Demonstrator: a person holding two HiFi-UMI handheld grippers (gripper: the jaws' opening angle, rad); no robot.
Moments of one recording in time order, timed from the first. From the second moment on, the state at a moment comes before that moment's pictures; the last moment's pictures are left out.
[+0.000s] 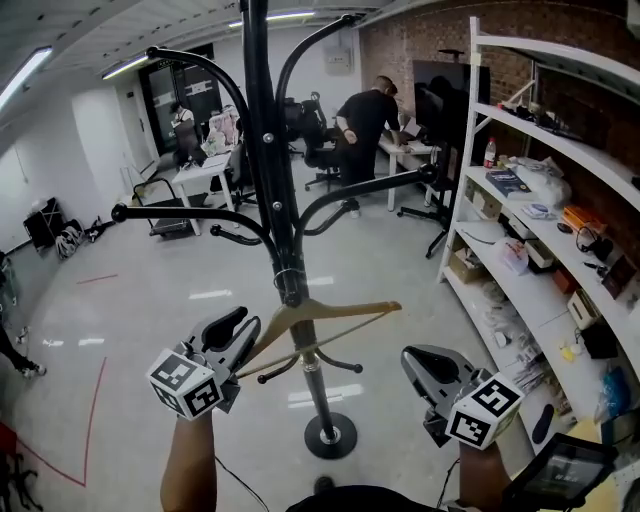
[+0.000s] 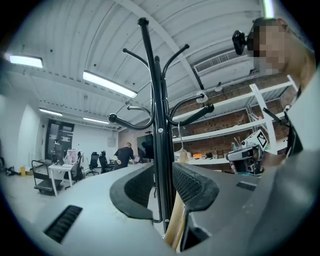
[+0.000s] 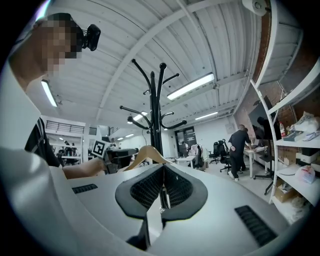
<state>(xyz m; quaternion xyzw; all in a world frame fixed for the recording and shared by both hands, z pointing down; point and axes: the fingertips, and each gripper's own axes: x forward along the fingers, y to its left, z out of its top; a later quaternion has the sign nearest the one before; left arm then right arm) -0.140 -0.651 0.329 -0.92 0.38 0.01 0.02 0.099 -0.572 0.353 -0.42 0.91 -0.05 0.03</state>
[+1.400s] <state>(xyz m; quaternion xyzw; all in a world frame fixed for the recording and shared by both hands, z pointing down) -0.125 -0.318 0.377 -0.93 0.34 0.14 -0.09 0.053 -0.388 0.380 -0.35 0.93 -0.09 0.03</state>
